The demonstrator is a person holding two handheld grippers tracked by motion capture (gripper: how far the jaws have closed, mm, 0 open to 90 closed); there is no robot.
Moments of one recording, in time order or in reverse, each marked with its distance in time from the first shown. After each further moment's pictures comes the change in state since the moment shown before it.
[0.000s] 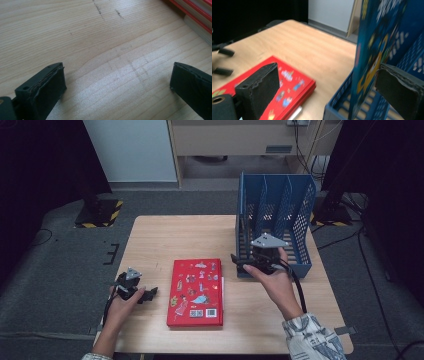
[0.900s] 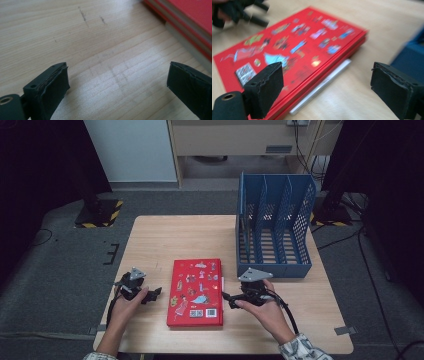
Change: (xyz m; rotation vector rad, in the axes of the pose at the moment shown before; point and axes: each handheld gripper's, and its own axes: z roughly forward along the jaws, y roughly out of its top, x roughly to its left) left arm -0.016 0.010 -0.006 -0.024 -0.028 0.002; right arm 0.048 -0.084 0.016 0.170 0.211 -0.007
